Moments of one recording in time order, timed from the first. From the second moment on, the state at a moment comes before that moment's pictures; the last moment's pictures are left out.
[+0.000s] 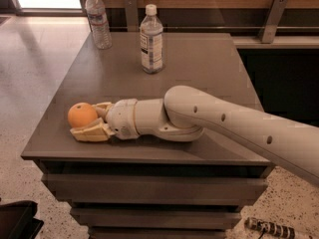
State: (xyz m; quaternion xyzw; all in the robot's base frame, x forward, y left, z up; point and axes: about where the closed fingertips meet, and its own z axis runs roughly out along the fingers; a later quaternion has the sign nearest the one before) arm 0.501 0.184 0.820 -0.51 0.59 0.42 0.47
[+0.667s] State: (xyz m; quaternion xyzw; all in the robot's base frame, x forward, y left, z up) arm 0.516 0.169 0.856 -0.52 0.56 0.42 0.49
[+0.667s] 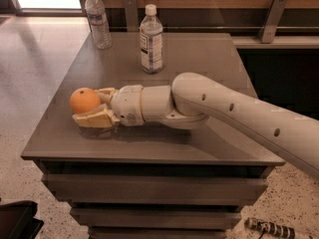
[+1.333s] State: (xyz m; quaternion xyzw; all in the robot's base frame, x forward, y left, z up) arm 0.527 0.152 0.912 -0.54 0.53 0.39 0.53
